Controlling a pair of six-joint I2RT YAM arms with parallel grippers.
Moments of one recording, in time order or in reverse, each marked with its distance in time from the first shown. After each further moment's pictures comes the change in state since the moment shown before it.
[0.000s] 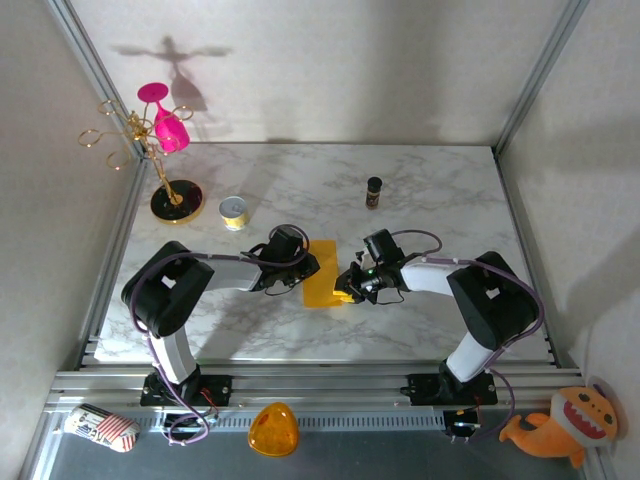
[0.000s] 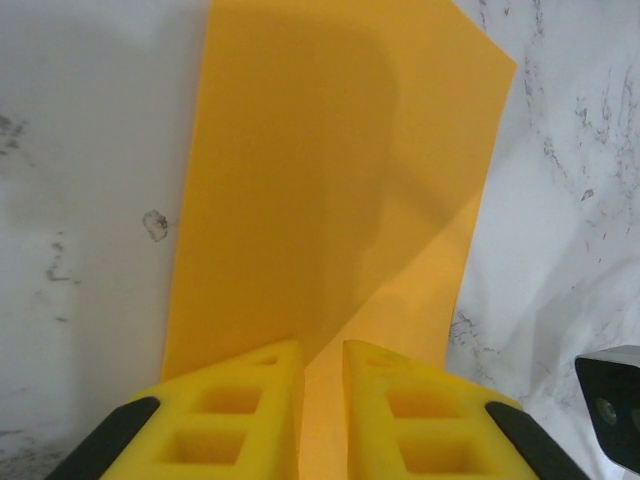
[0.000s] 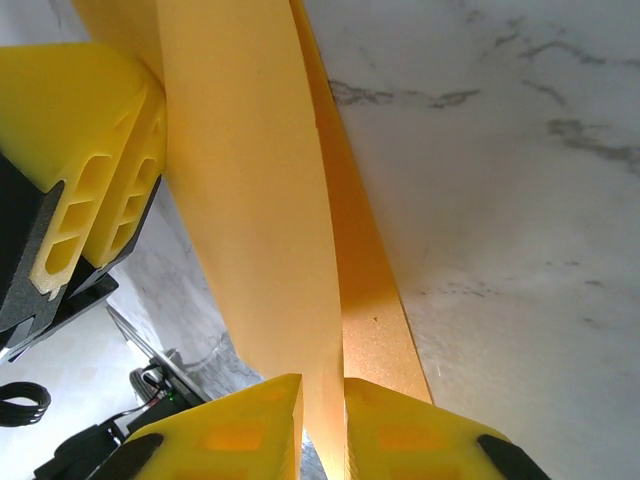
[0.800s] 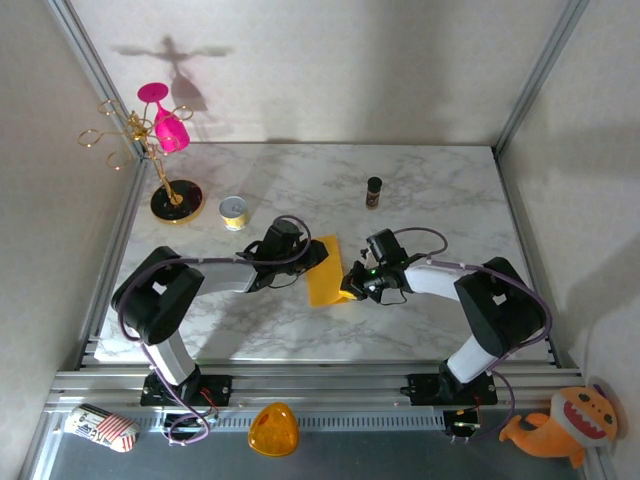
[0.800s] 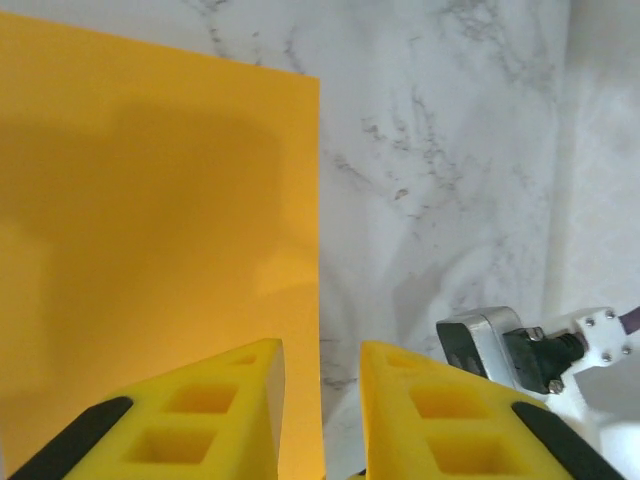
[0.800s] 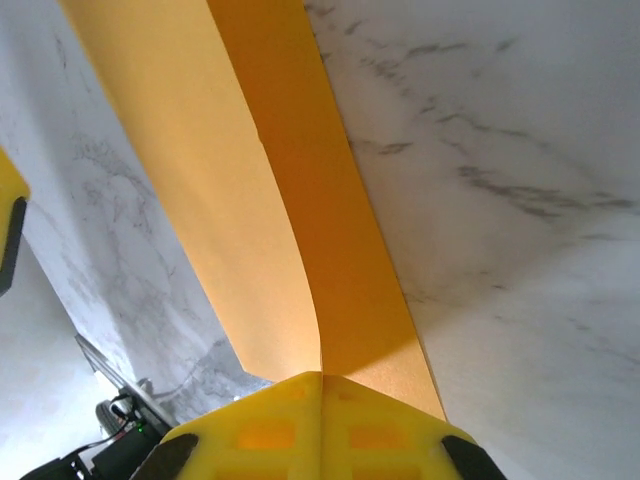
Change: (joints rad) left arm 0.000 -0.065 -0.018 0.180 0.065 0.022; right arm -0.011 -0.057 -0.018 -0.036 0.102 -0.044
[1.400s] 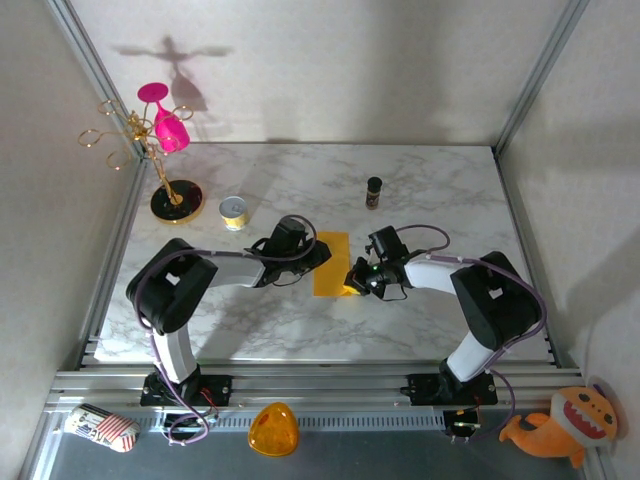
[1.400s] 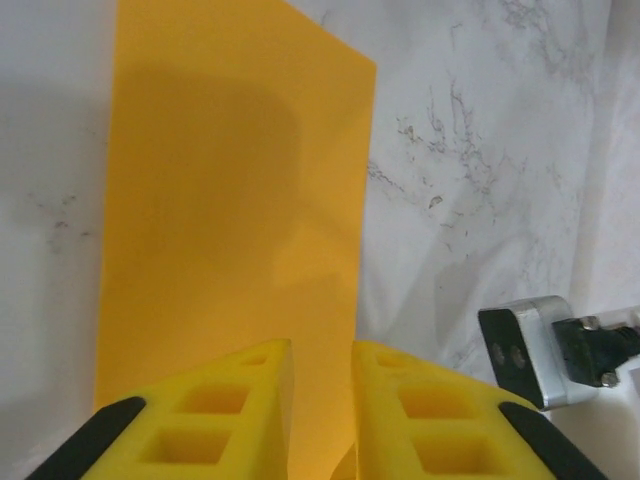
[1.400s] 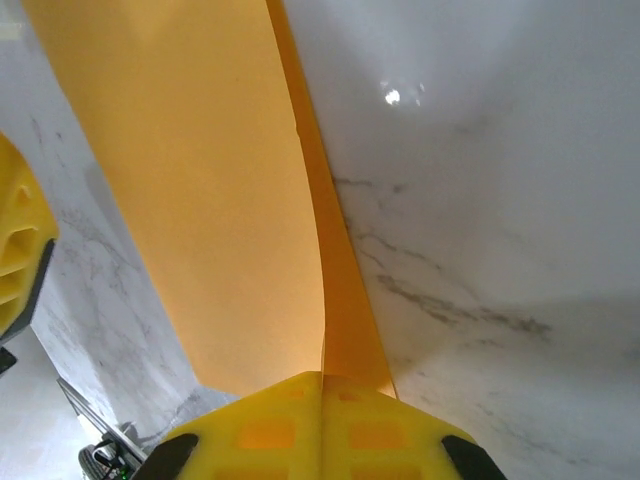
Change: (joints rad) left arm 0.000 0.102 0.070 -0.028 0.014 0.004; right arm -0.034 0.050 0.038 -0.003 0.048 -0.020
